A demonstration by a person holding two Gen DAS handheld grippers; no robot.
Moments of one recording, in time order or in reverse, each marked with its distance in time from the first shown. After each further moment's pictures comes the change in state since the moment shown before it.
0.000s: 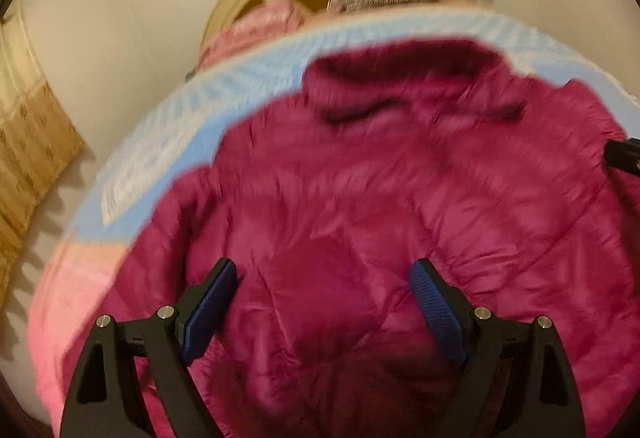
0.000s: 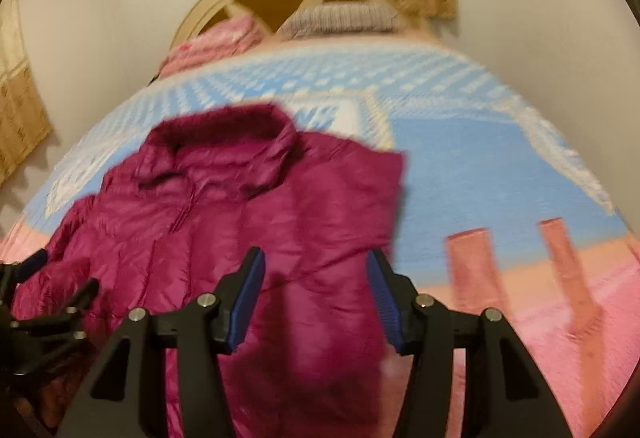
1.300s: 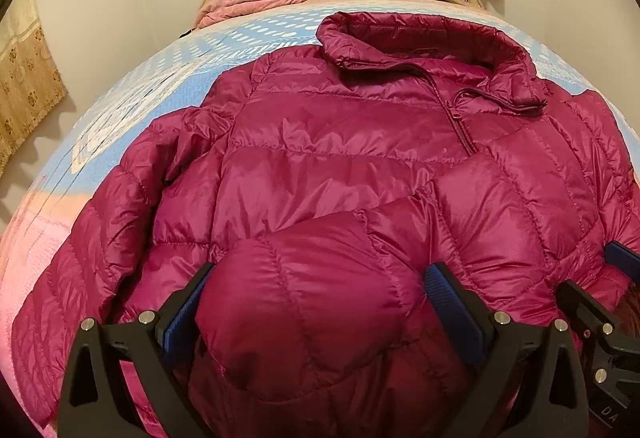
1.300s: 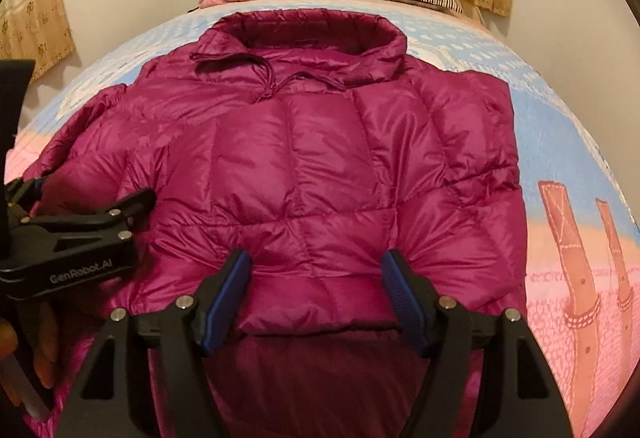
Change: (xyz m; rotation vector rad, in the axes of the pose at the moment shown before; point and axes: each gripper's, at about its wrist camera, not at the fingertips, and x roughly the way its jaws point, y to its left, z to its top) left arm 0.028 0.017 -0.010 -0.114 0.055 -0.094; right arm 0.020 0.074 -0.063 -0.178 0.117 -0.005
